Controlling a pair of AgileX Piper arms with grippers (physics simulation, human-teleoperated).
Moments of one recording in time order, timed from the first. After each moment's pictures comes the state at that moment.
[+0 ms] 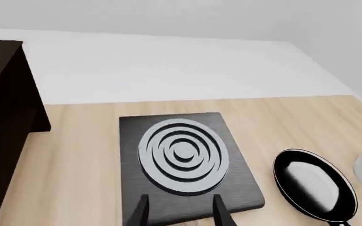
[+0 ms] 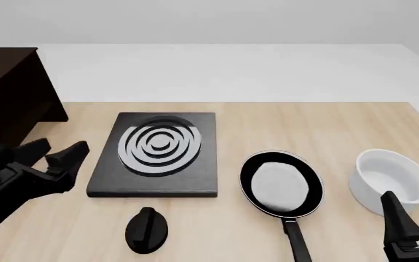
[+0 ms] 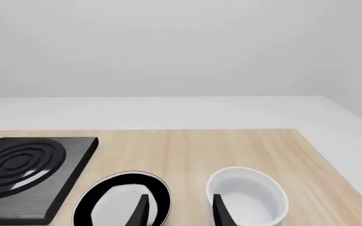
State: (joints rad) left arm -0.26 0.66 -0.40 0.03 -0.15; right arm 0.00 0.02 0.00 -0.01 0.01
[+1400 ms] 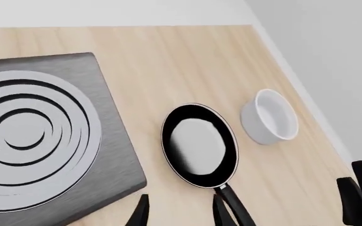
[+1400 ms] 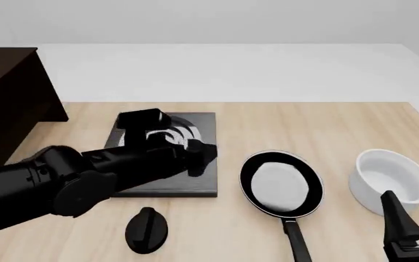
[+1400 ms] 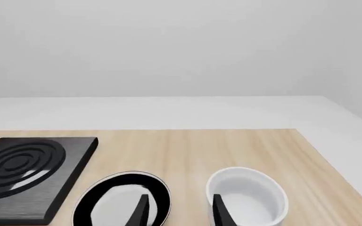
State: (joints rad) left arm -0.76 1.33 -0.80 0.04 -0.51; right arm 0.00 0.03 0.00 -0.02 0.01
